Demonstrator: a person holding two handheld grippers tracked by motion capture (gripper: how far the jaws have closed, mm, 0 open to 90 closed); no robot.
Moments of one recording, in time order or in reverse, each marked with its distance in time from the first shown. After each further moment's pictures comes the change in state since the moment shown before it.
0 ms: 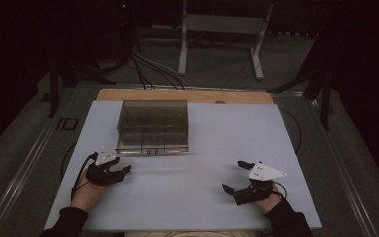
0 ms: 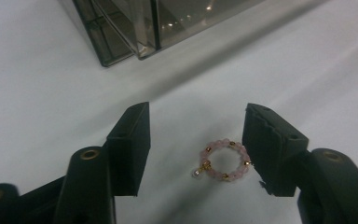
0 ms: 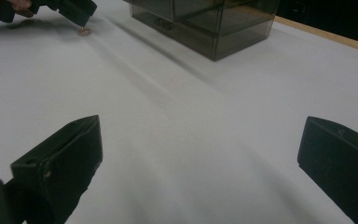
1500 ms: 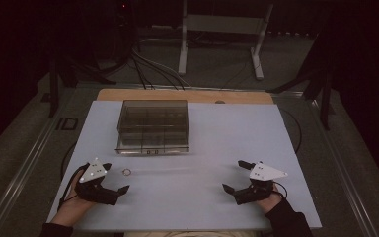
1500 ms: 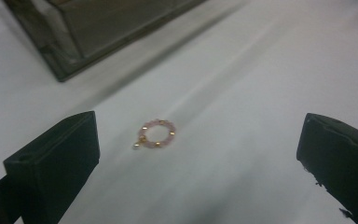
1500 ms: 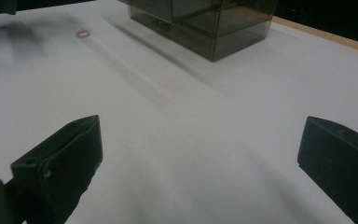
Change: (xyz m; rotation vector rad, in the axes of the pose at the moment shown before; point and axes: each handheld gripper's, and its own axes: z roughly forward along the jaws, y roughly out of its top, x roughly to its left) left arm -0.017 -0.013 -0.049 -0.085 -0.147 0.112; right arm -0.001 0.000 -0.001 -0.004 -0.003 0.005
